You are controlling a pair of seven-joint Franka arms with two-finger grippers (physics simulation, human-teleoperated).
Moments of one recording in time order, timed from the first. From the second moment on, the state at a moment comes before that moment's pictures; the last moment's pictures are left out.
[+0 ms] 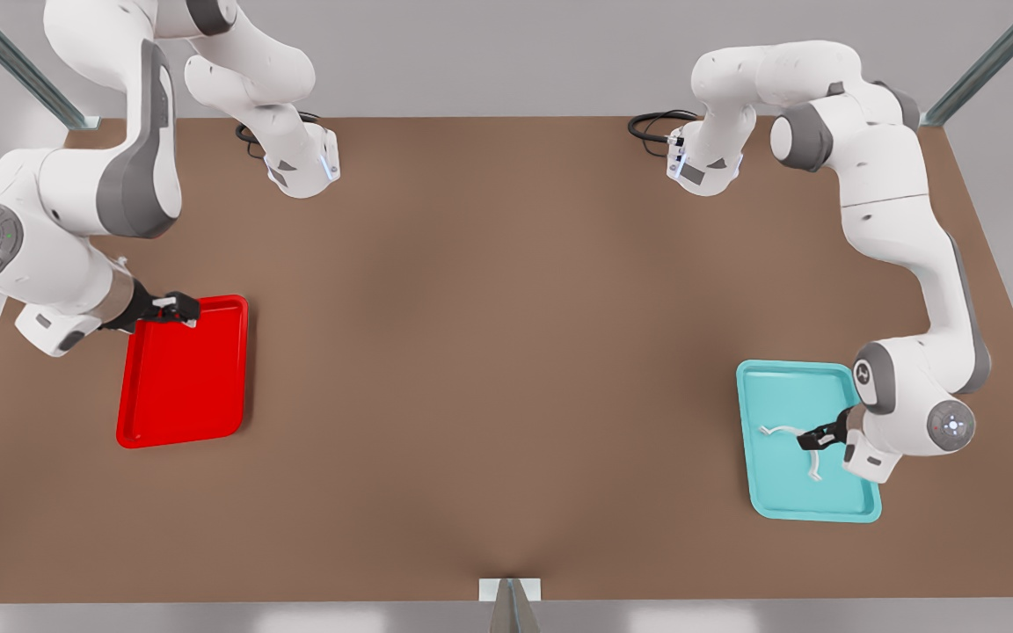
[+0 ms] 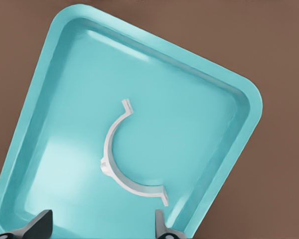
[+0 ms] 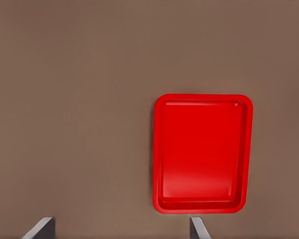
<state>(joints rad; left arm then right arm) 0.08 0.82 0.07 -1.25 -0.03 1.91 -0.23 0.10 0.20 -0.07 -1.43 -0.05 1.52 -0.11</state>
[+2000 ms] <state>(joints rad) 0.13 0.99 0.04 -1.21 -0.05 2.22 0.50 0.11 0.26 -0.07 -1.43 -0.05 1.53 -0.13</state>
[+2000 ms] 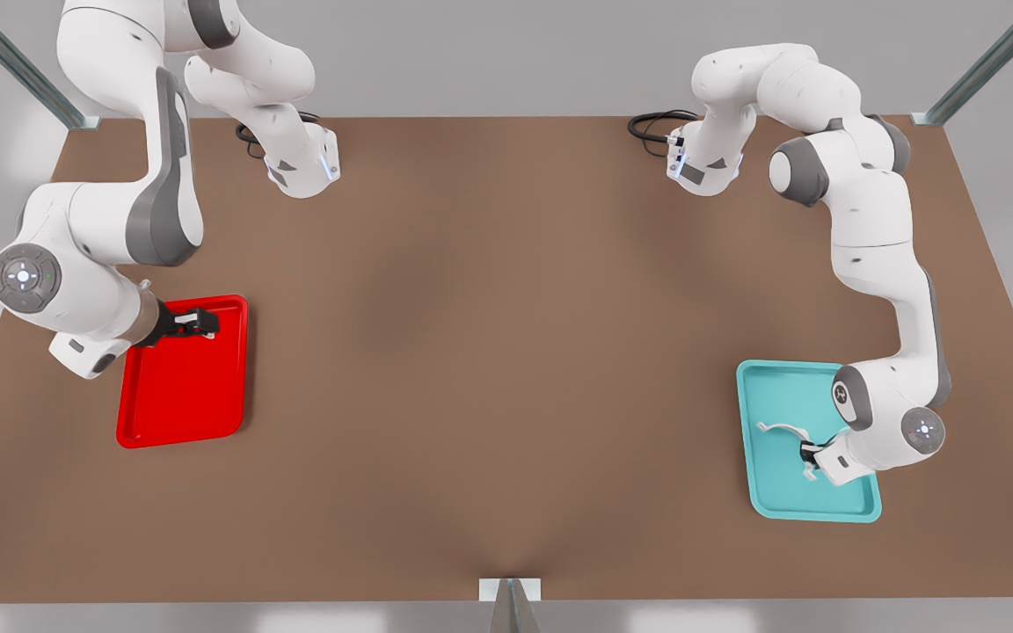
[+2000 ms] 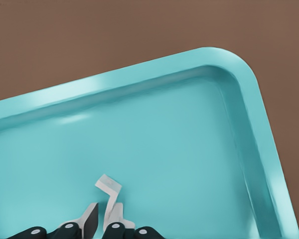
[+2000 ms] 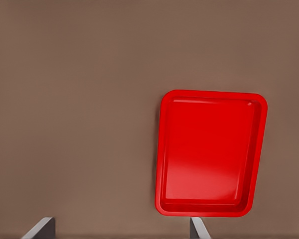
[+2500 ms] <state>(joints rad) 0.13 1.00 0.04 -1.21 -0.05 2.22 0.51 0.11 0.27 -0.07 -1.43 -0.05 1.53 -0.13</state>
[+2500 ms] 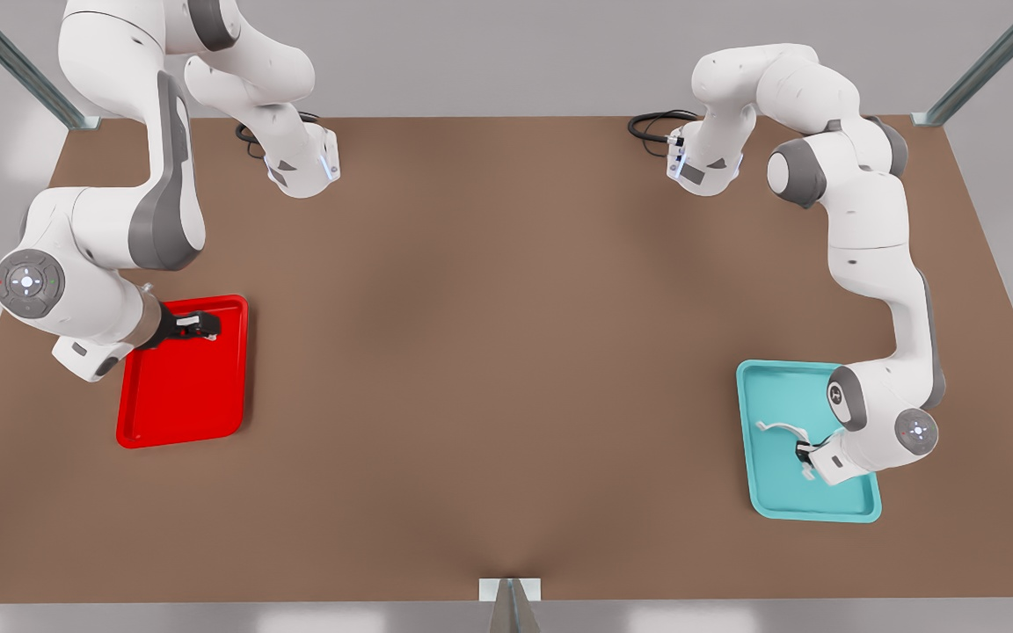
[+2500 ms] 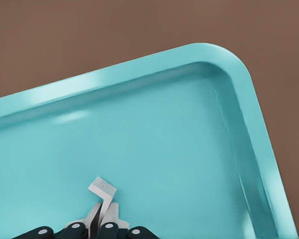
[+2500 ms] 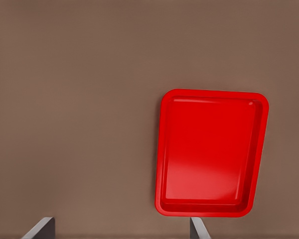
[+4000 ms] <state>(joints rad) -0.46 0.90 -0.27 -0.98 -0.05 1.77 -0.66 0.53 0.45 0.01 -1.45 0.12 1.87 -0.30</state>
